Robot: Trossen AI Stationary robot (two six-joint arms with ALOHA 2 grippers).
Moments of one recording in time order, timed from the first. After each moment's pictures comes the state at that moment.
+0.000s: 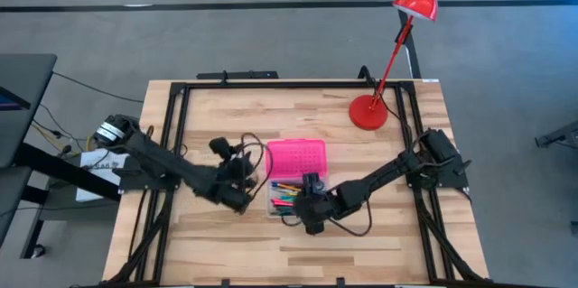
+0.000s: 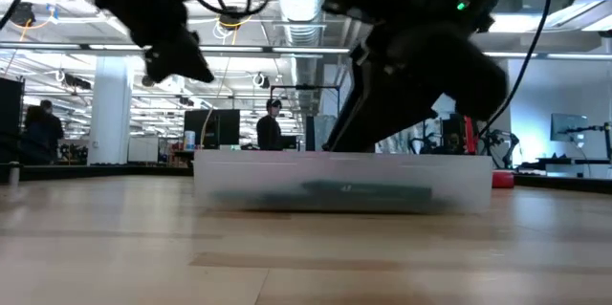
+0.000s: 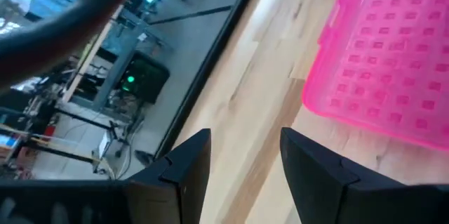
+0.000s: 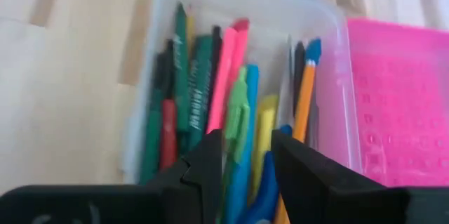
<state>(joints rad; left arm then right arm) -0.42 1.56 0.96 -0.86 -1.15 -0.64 0.43 1.94 1.21 -0.30 0.44 0.07</state>
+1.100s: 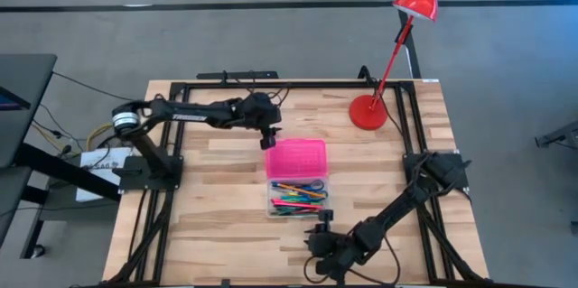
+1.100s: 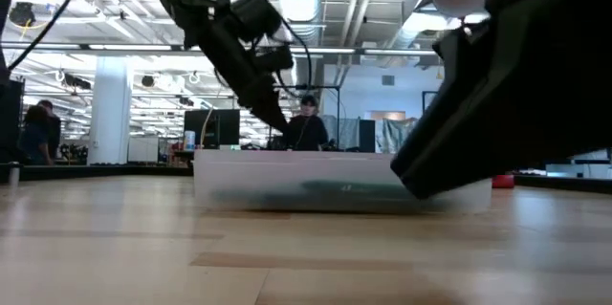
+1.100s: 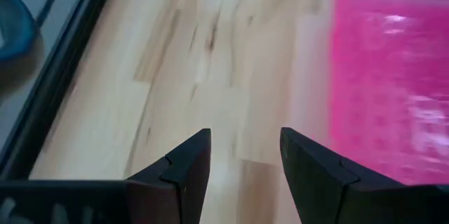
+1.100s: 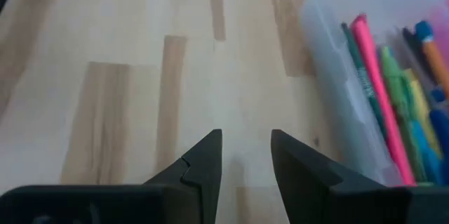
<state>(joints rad) 0.37 1.66 0.98 -0.09 0.00 0.24 0.73 2.07 1.23 -0.18 0.63 0.47</state>
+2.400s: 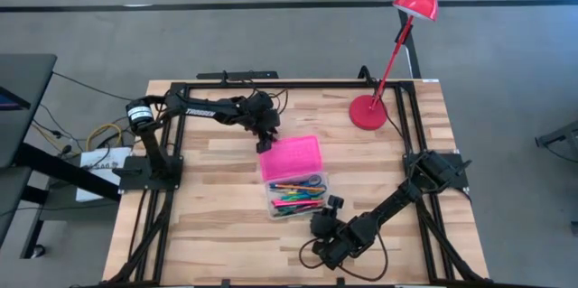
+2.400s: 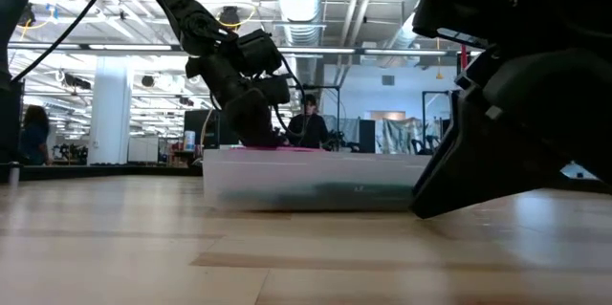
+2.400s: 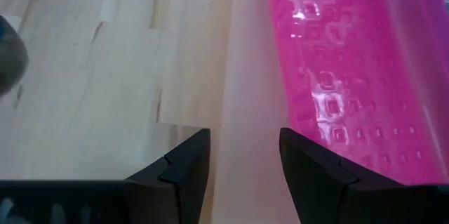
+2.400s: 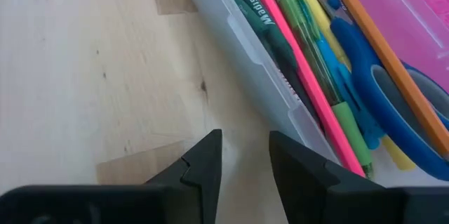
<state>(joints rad) 0.44 1.79 0.98 -0.15 0.33 0.22 0.67 2.08 1.23 -0.46 0.72 0.76</state>
